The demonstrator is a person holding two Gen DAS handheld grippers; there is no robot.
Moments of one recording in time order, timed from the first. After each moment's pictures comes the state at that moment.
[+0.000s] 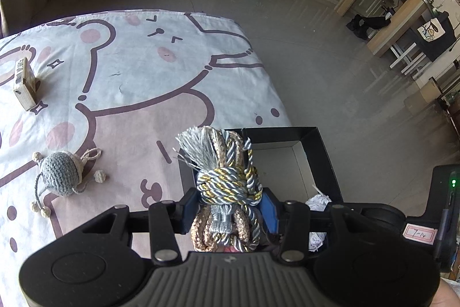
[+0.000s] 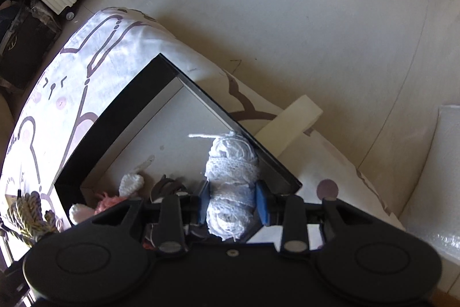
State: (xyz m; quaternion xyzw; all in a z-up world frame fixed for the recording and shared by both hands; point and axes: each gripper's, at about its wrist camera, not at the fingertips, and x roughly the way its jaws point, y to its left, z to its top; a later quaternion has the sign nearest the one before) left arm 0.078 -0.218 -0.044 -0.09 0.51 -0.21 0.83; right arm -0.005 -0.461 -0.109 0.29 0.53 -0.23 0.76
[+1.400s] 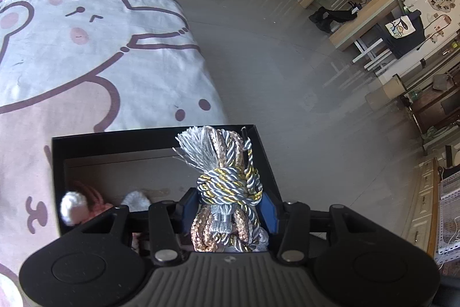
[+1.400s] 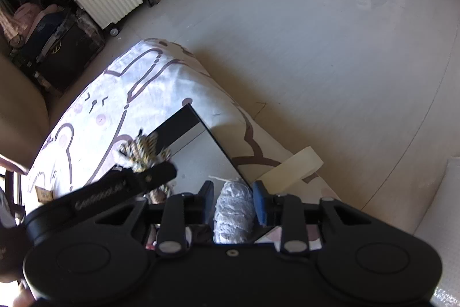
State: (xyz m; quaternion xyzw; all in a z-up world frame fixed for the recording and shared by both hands) left arm 0.109 -0.311 -0.089 -0.14 0.52 -0.29 0.79; right arm -0.028 -0.487 -0.057 0.26 0.48 -0.16 0.82
